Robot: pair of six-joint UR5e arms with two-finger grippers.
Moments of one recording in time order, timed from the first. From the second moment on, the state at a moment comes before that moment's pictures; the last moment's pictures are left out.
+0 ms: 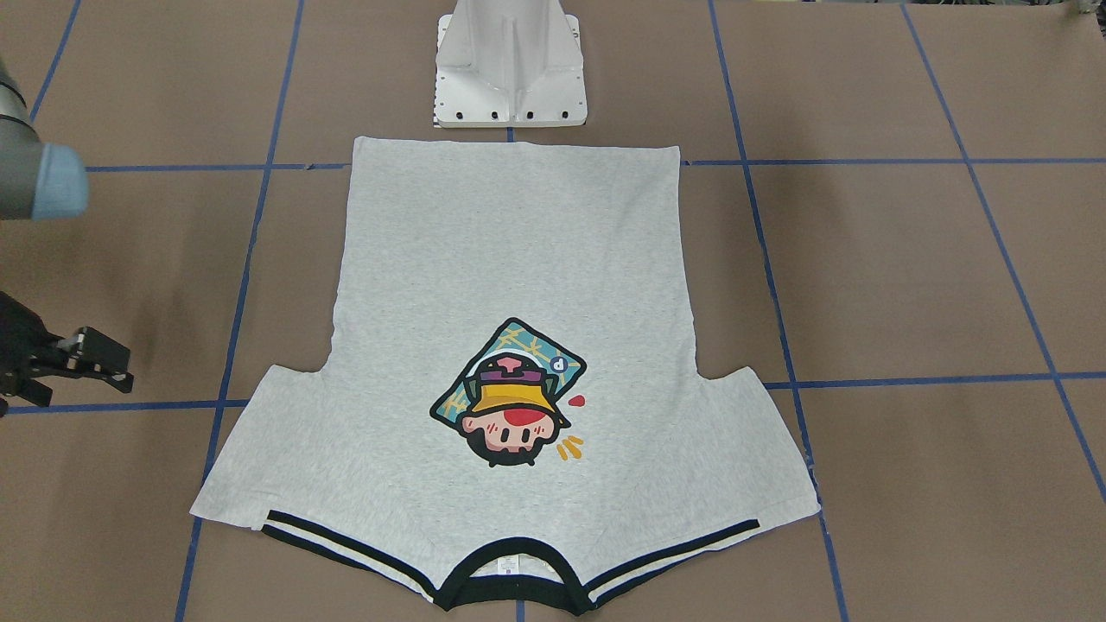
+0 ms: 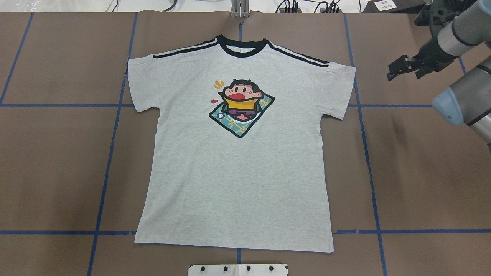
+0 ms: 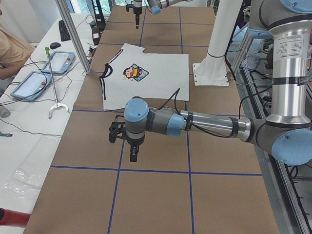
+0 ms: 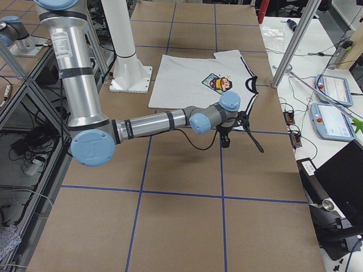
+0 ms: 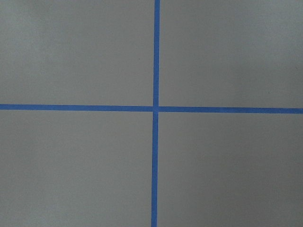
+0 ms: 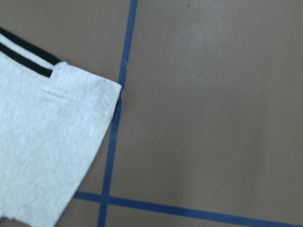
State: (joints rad) left arm -1.55 -1.50 -1.78 -1.66 -2.36 -0.16; right arm 1.08 -1.21 1.51 -1.23 2.16 0.70
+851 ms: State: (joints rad) left arm -1.55 -1.49 -1.77 -1.75 -2.42 -0.16; right arm 0.94 -1.05 1.11 -0.70 1.84 1.23
